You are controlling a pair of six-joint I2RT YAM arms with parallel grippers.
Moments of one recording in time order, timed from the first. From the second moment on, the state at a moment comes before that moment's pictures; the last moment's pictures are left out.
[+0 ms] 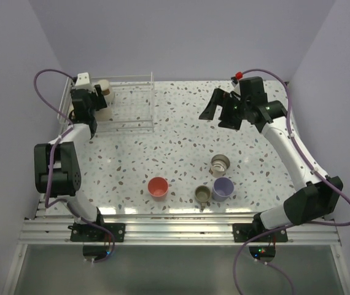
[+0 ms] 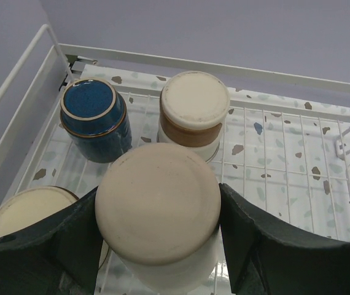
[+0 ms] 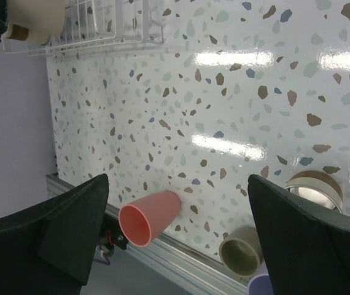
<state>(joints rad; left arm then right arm) 0.09 1.71 1.07 0.42 -0.08 -0.09 0.31 1.46 1.50 -0.78 -0.30 0.60</state>
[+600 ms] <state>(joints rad) 0.09 1.77 1.10 0.38 -0.13 -0.14 0.31 1.43 1.44 -0.77 -0.30 0.59</state>
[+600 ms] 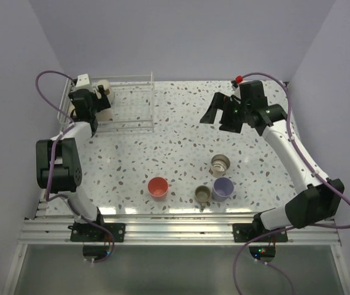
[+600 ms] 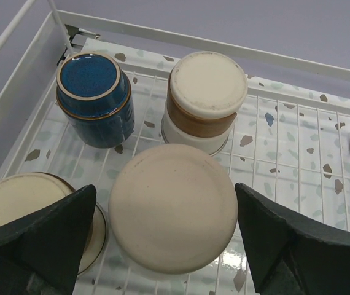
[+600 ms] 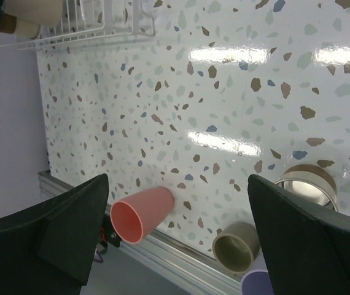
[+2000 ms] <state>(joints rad) 0.01 0.97 0.96 -0.21 0.02 -0.41 0.54 1.50 1.06 -0.73 0.02 0.43</state>
